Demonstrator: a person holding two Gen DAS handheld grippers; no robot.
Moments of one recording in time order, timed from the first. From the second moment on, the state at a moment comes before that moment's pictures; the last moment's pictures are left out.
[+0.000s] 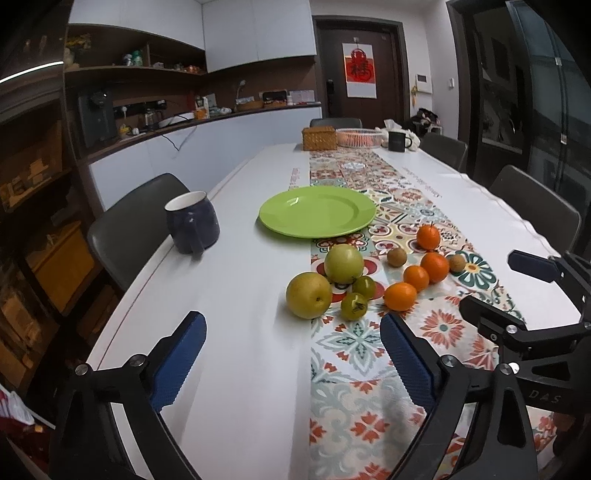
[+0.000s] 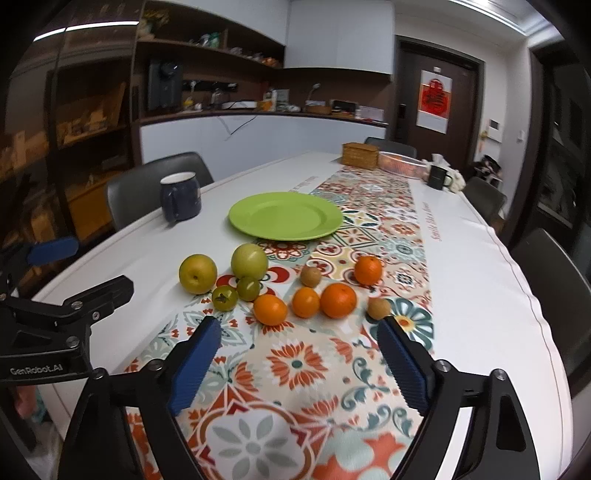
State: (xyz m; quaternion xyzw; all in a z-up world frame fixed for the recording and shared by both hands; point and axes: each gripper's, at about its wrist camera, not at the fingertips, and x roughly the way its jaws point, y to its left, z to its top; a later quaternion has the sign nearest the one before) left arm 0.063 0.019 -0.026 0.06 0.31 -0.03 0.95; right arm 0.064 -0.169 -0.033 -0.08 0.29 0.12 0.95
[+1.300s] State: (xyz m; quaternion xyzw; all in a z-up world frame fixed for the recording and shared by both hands) left arm 0.180 0.007 -0.094 0.06 0.43 -0.10 0.89; right arm 0.159 -0.136 -0.095 -0.08 0.41 0.20 0.89
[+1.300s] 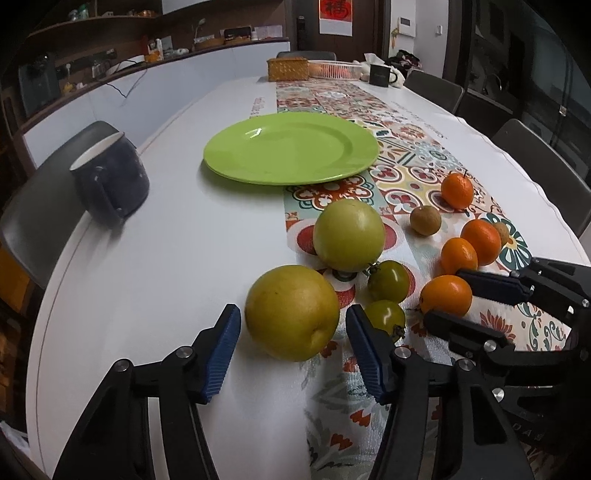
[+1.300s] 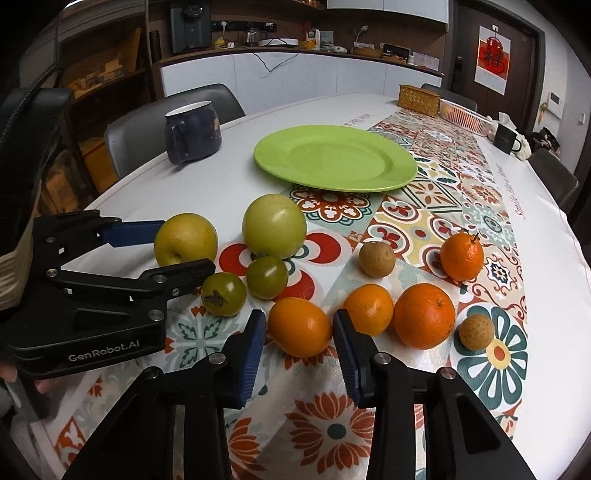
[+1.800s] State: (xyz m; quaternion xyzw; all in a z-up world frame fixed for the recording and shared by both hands) left arm 0.174 0.007 -0.089 0.05 0.44 -0.10 0.89; right arm 0.159 -0.144 -0.087 -0.05 0.40 0.20 0.89
